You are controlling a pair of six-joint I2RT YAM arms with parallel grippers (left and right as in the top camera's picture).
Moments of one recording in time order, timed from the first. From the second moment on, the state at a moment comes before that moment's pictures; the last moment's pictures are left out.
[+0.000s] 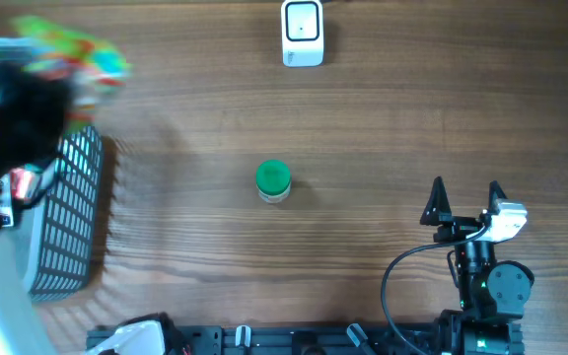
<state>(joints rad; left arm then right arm) 0.14 1.37 2.08 -1.43 0.21 -0.94 -0.12 0.02 0.01 0.00 -0.09 0.15</state>
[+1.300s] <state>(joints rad) -0.70 1.99 2.18 -1.29 -0.15 -0.97 -0.12 0.02 0.01 0.00 -0.09 0.15</state>
